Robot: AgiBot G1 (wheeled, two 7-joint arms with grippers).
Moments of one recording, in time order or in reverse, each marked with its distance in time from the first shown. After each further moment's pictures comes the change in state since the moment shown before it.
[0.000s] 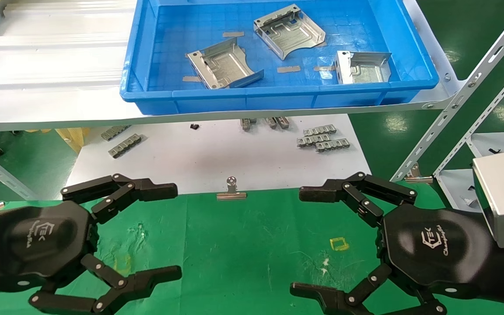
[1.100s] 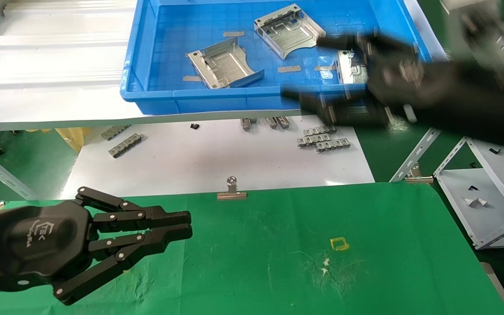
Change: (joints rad) left arm 0.000 0.000 0.000 0.000 0.000 0.000 0.000; right arm 0.359 -0.174 -0.111 -0.077 -0.376 0.386 0.197
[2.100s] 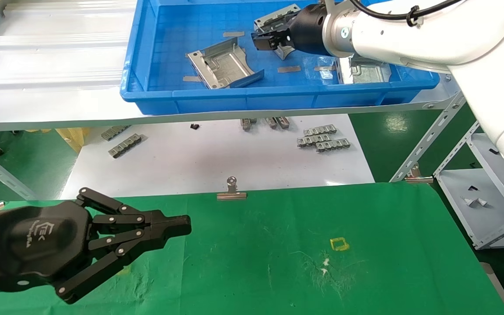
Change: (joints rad) left arm 0.000 0.000 0.000 0.000 0.000 0.000 0.000; right arm 0.476 -0.582 -0.509 -0.700 -0.673 0.526 0.514
